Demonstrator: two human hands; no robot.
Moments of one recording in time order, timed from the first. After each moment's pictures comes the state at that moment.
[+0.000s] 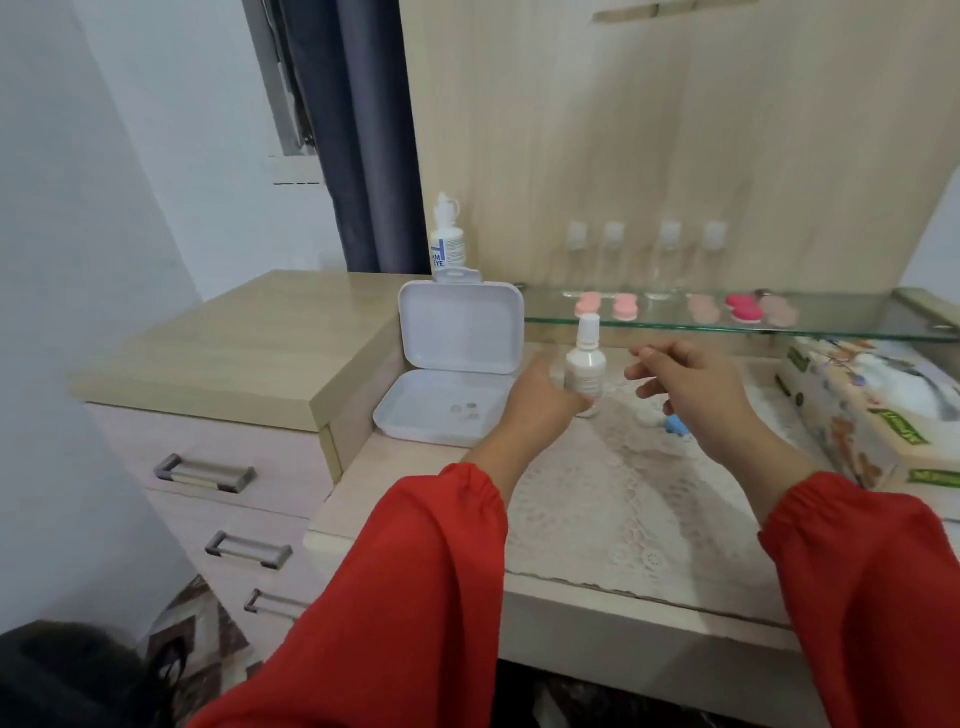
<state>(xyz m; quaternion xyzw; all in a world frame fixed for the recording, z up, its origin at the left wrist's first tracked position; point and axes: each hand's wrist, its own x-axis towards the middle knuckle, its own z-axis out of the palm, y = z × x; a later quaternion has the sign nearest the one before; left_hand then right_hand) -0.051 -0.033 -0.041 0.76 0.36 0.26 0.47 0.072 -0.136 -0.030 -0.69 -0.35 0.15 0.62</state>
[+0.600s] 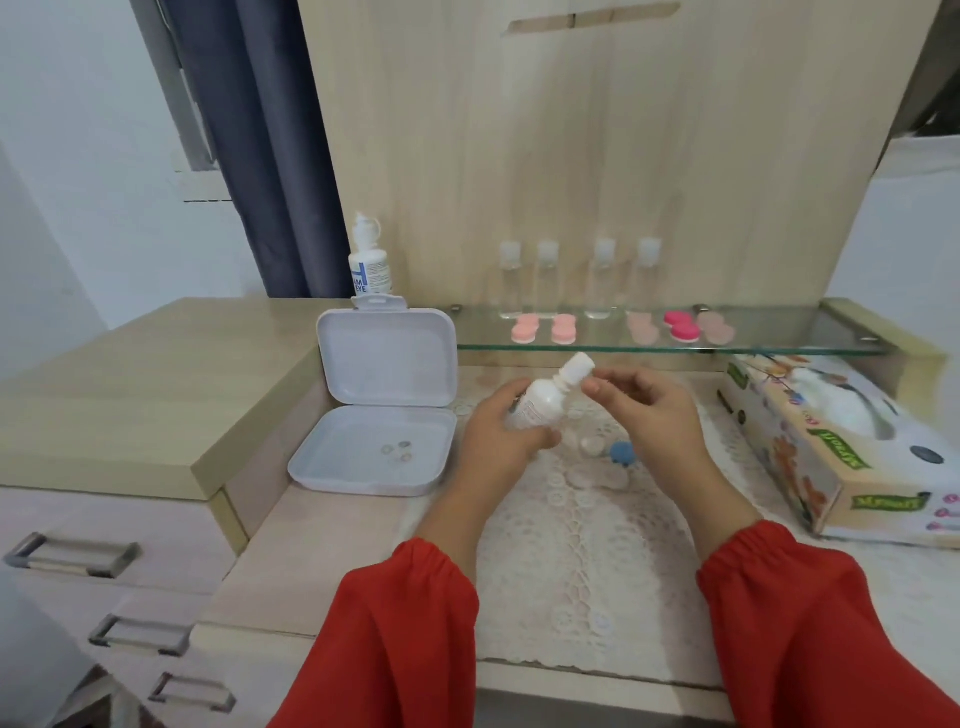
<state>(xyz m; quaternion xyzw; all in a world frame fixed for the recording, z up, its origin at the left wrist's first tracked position) -0.024 -0.030 -0.068 0.70 0.25 0.35 0.57 0.101 -0.133 -0.052 -0.65 -0.34 0.11 0.67</state>
